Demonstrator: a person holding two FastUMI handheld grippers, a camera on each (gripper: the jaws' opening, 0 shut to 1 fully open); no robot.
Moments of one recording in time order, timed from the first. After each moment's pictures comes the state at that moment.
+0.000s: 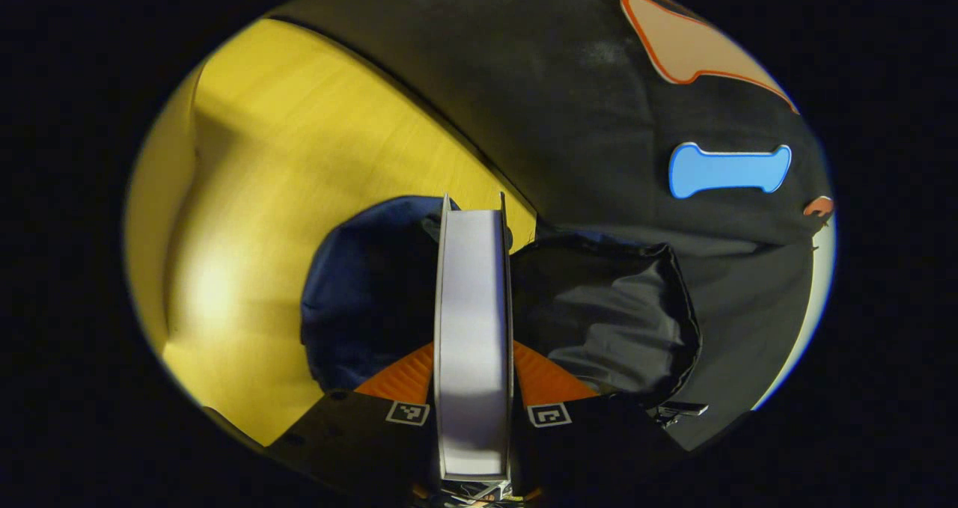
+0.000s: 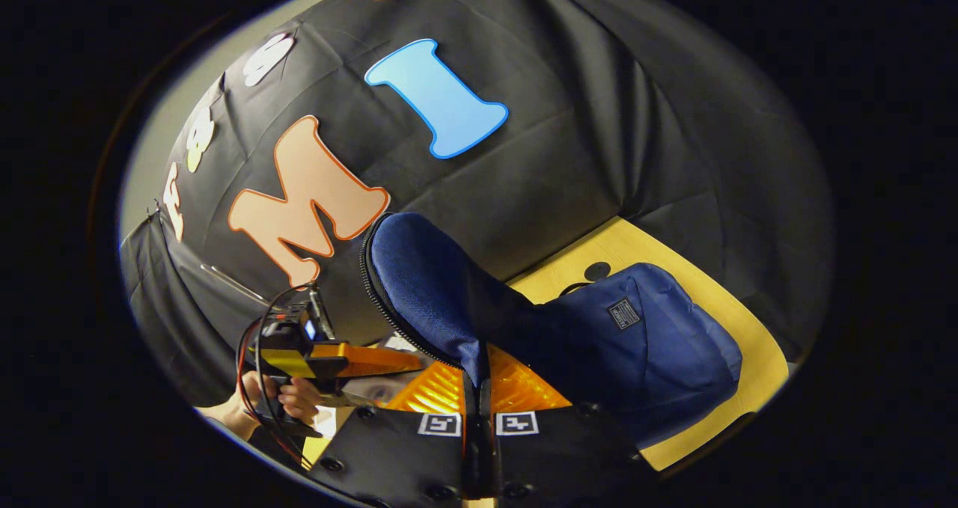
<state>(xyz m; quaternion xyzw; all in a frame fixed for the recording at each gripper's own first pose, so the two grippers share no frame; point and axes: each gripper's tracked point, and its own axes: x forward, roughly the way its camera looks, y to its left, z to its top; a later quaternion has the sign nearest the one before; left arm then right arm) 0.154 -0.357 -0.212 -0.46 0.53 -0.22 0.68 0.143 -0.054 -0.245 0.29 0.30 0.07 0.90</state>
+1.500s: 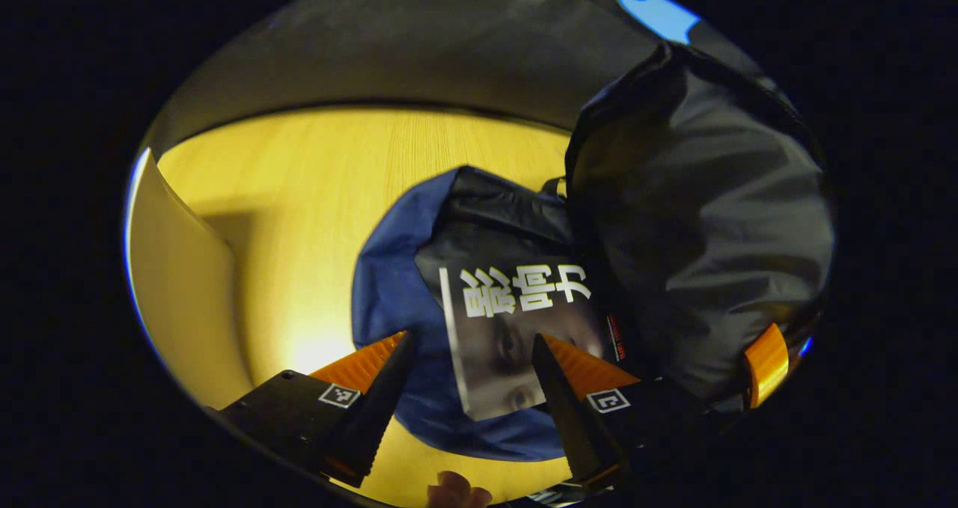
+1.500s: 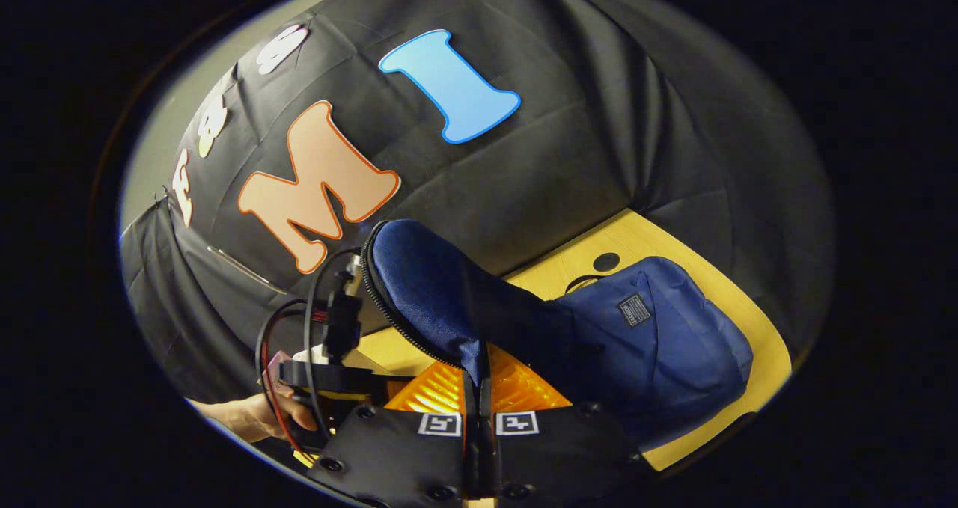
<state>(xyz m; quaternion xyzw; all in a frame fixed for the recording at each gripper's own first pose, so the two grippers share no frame) 0.132 -0.347 -0.246 -0.11 0.52 -0.20 0.82 0.136 -0.046 -0.251 0.28 0.31 0.08 0.90</state>
